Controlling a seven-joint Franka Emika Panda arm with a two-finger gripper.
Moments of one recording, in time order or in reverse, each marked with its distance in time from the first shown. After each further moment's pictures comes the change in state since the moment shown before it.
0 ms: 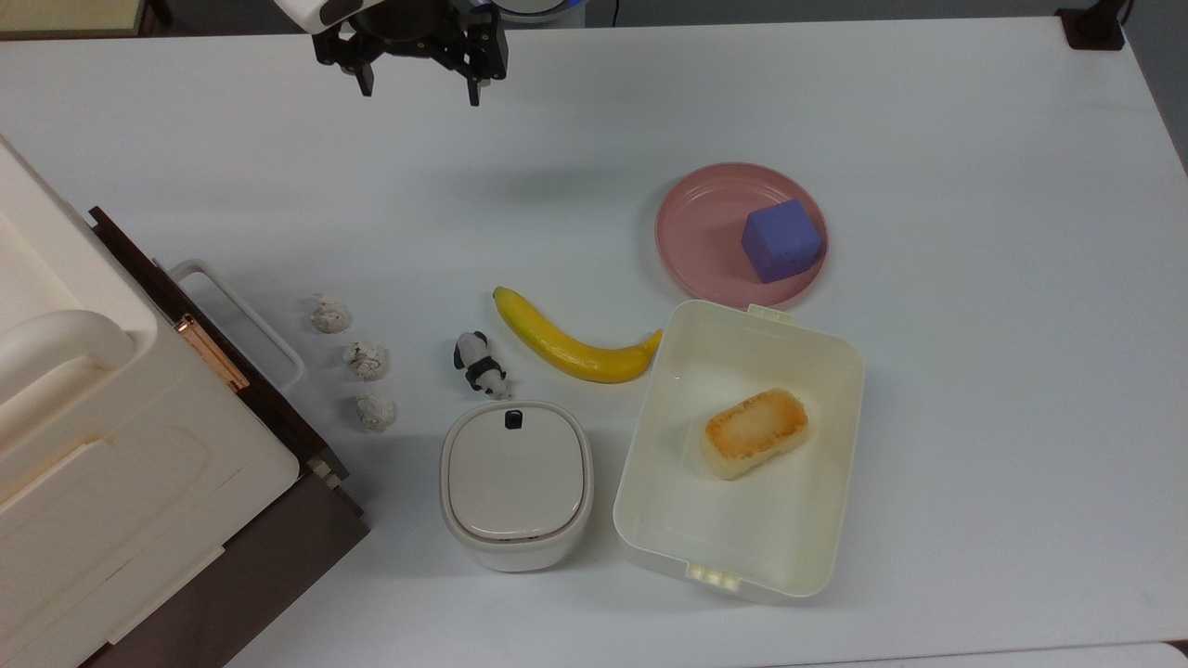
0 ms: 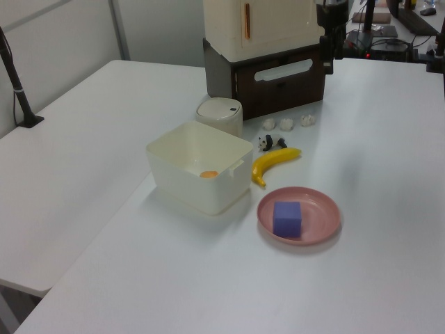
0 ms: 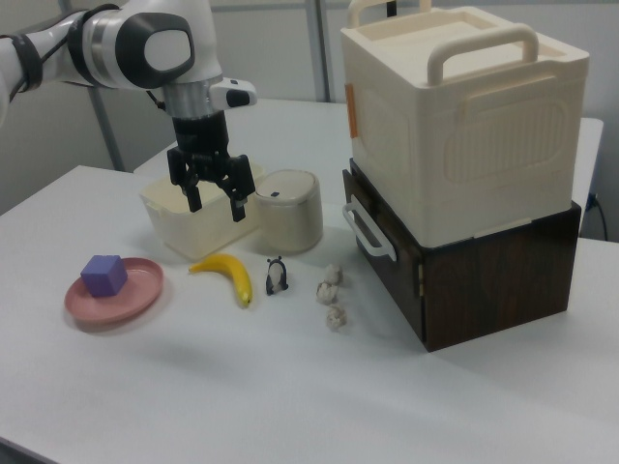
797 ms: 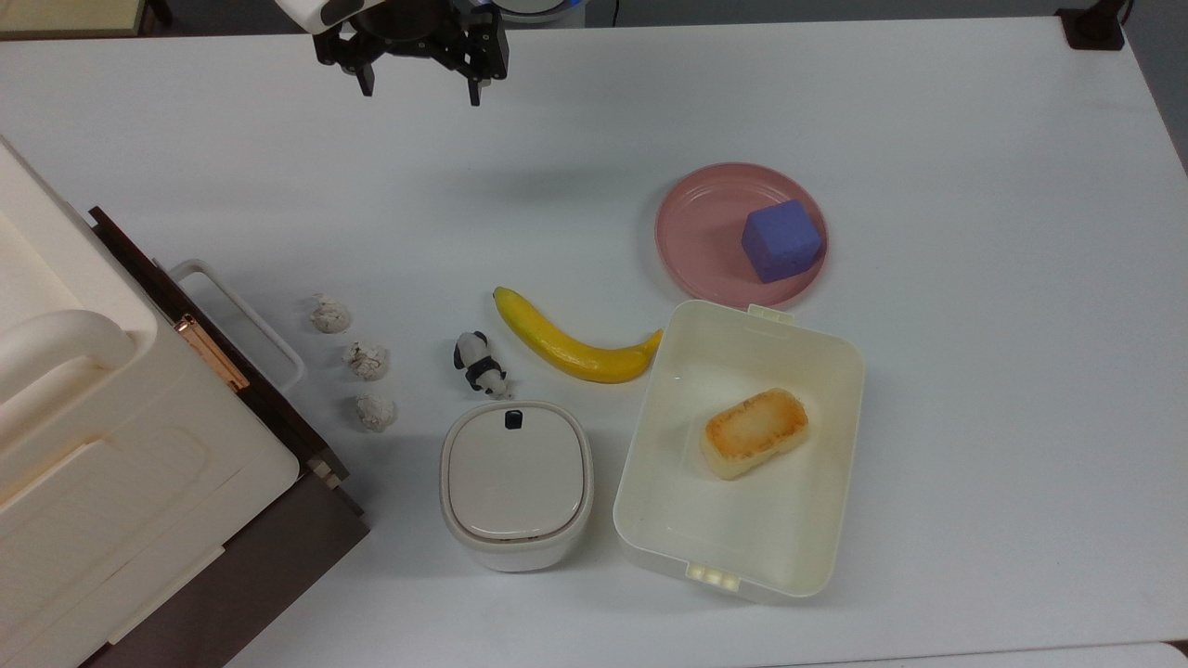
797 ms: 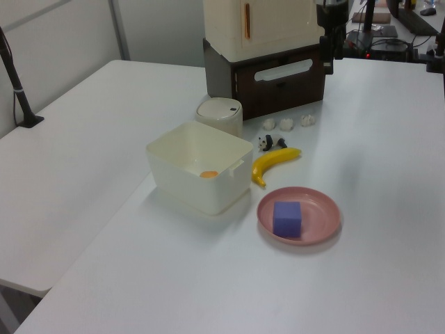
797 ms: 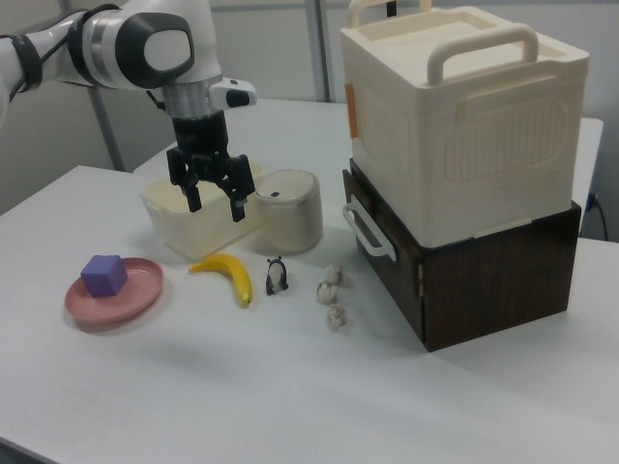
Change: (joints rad) arm 0.000 0.000 0.001 0.000 0.000 -0.001 0.000
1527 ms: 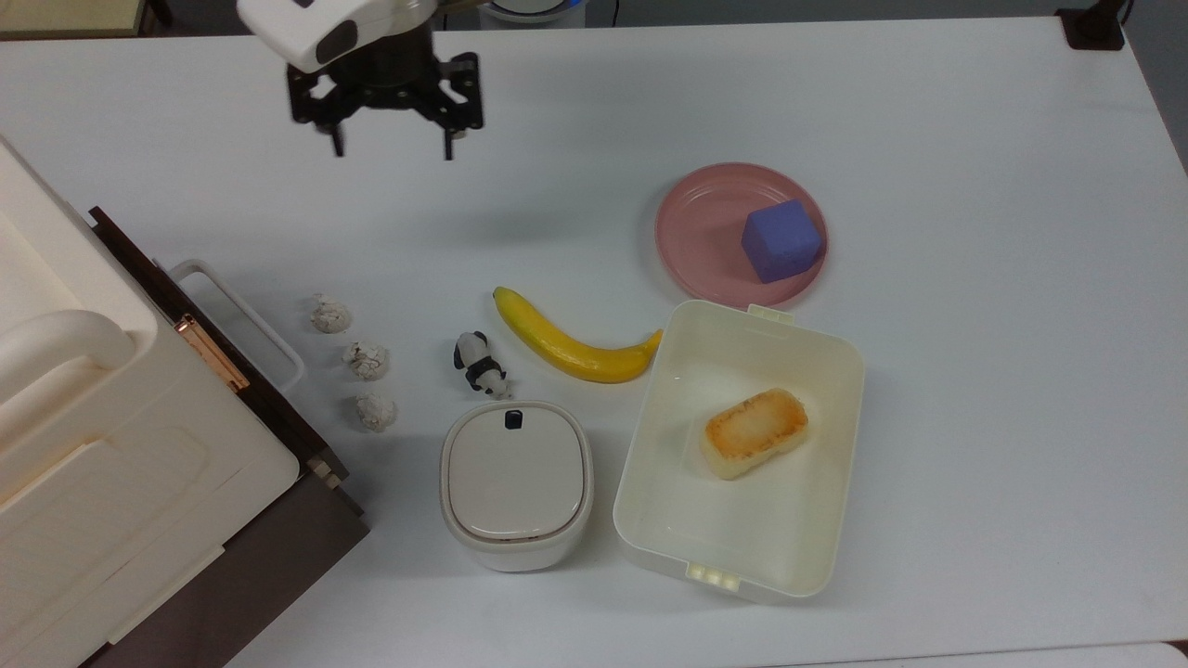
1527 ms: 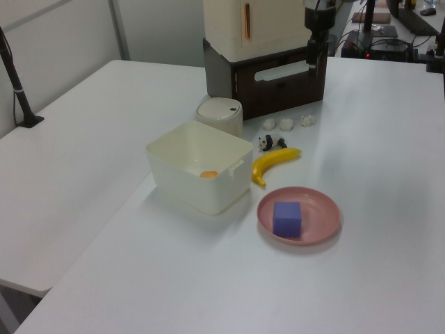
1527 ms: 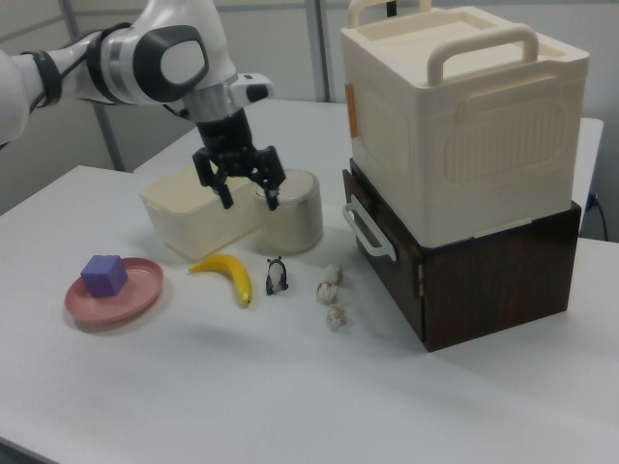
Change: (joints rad) arm -0.013 0.048 -0.001 -0.001 -0.063 0.203 -0.140
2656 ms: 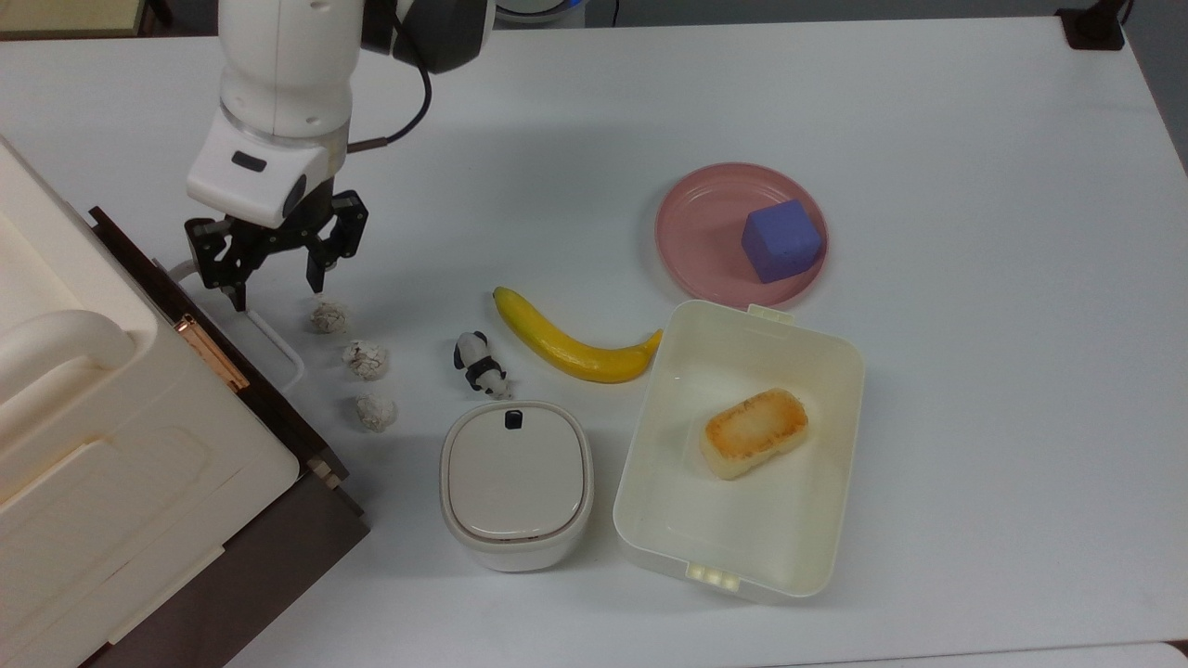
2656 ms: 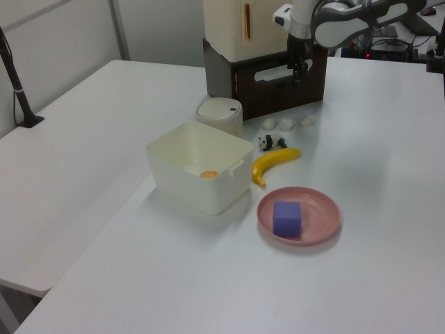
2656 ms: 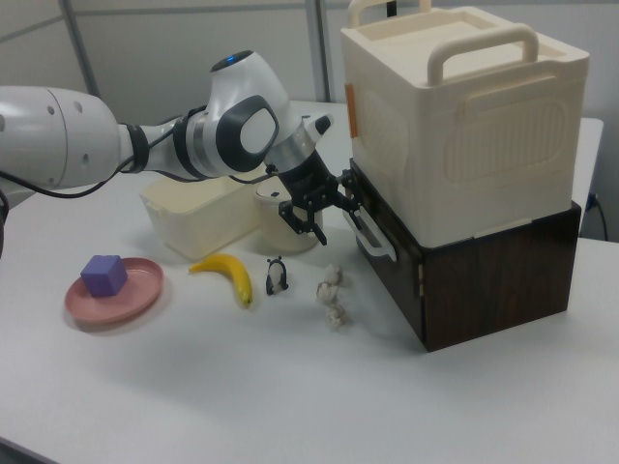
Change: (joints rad) arm -0.117 0.213 0.006 -0.002 -0.188 0.436 -0.419
